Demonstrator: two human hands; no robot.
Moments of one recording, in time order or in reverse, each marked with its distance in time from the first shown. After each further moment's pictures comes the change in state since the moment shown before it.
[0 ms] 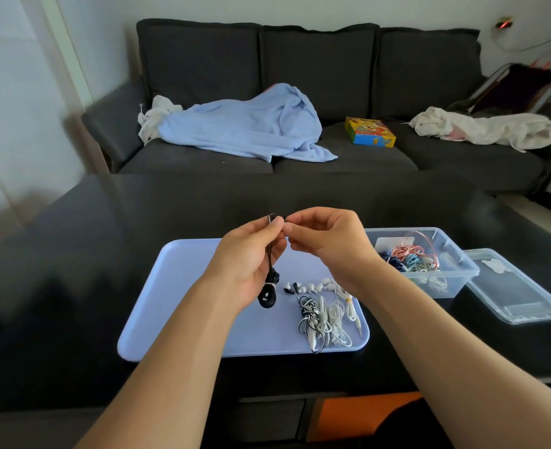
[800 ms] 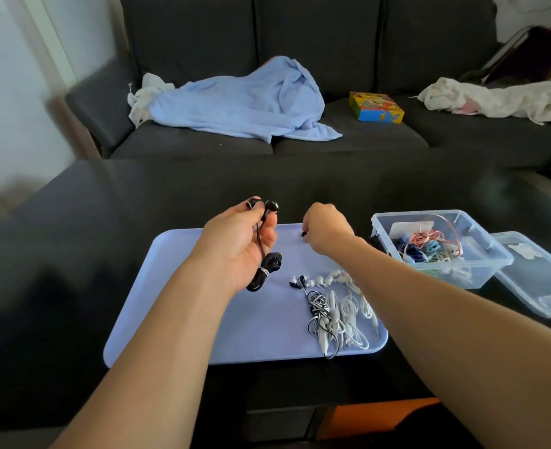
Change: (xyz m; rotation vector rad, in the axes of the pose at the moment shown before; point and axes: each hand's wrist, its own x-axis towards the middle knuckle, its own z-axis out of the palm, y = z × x) left_hand 0.035 0.004 -0.011 -0.120 0.134 -0.116; right_hand 0.129 0.104 -0.013 -1.247 0.018 0.028
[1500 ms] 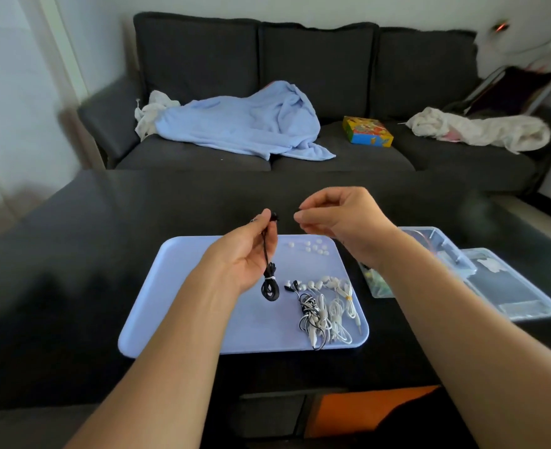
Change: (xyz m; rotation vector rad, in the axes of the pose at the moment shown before) left_hand -0.017 0.001 -0.001 -0.185 -0.045 -0.117; right_hand -0.112 -0.036 -0.123 1.126 -0.068 0.011
